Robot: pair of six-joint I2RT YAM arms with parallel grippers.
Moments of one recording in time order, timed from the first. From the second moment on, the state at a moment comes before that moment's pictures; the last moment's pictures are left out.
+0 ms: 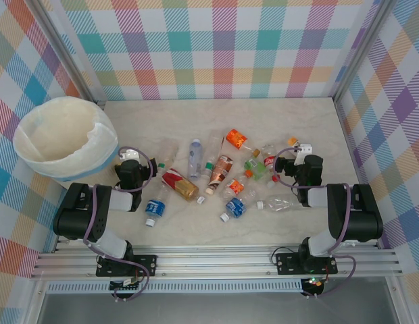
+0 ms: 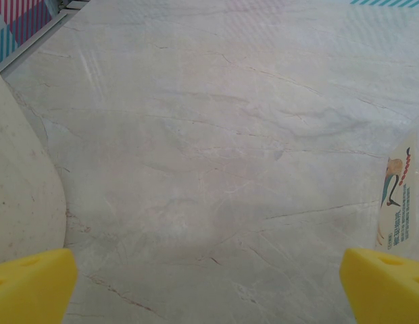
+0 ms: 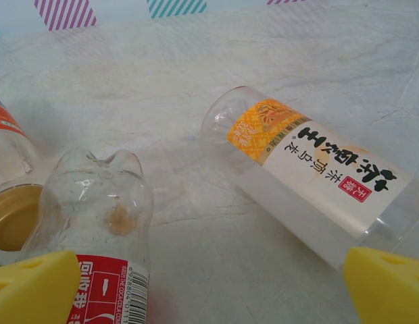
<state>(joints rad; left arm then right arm) -0.10 1.57 0.38 0.76 -0.27 -0.13 -0.01 1.53 0.39 0.73 -0.12 0.07</state>
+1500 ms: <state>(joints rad) -0.18 0.94 0.60 -0.30 0.05 -0.72 -0.14 1.80 1.17 -0.37 -0.17 -0.39</state>
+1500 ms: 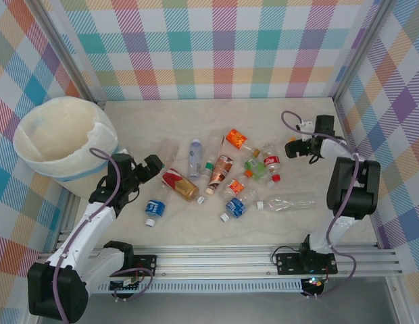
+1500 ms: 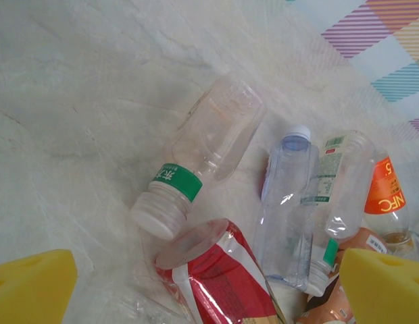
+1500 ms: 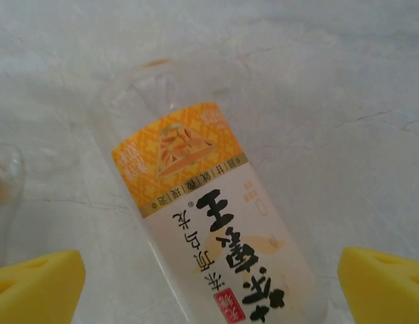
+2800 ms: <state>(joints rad) -0.49 1.16 0.74 -0.02 0.35 -0.92 0.21 1.29 0.91 -0.22 -0.34 0.13</state>
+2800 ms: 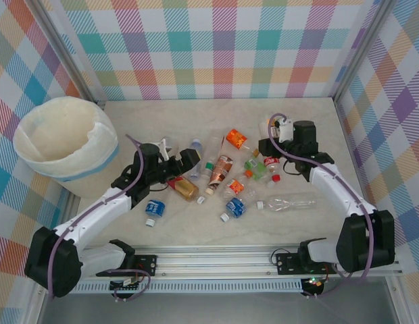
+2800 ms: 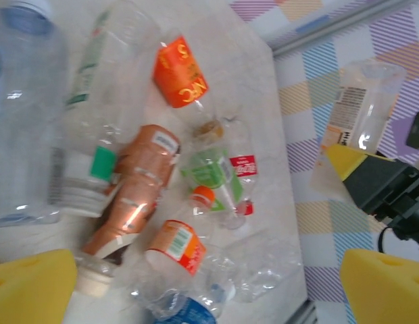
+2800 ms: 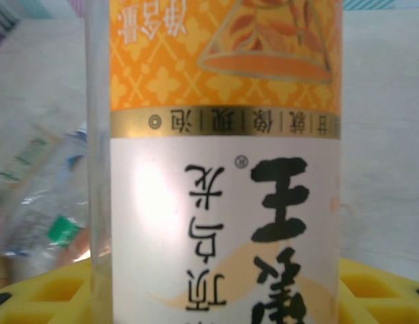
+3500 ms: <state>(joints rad) -0.56 1.45 1.17 -0.13 0.38 -0.77 0.52 1.45 0.86 0.09 -0.67 0.39</state>
